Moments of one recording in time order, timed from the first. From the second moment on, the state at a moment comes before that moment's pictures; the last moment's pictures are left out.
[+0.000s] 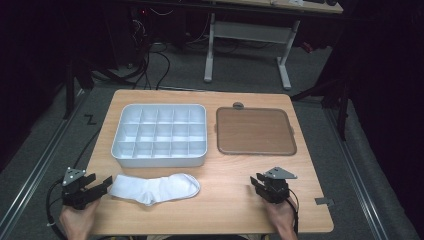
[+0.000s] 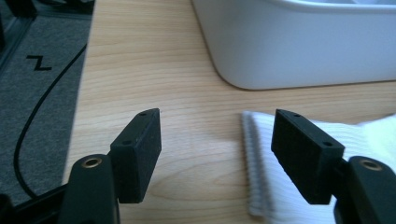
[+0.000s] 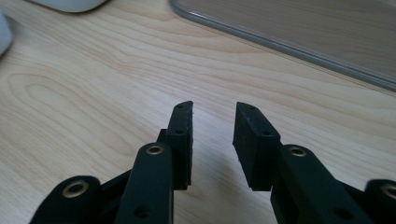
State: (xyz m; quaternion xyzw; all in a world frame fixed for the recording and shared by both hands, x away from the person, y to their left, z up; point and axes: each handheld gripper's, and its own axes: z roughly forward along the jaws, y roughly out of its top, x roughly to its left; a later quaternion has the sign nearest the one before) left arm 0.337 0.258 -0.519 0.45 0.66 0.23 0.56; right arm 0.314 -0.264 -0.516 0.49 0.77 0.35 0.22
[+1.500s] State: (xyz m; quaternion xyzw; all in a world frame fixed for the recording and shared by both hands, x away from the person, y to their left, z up) left arm 0.332 0.228 -0.534 0.48 0.66 0.21 0.53; right arm 0.338 -0.105 -0.517 0.36 0.84 0.38 0.13
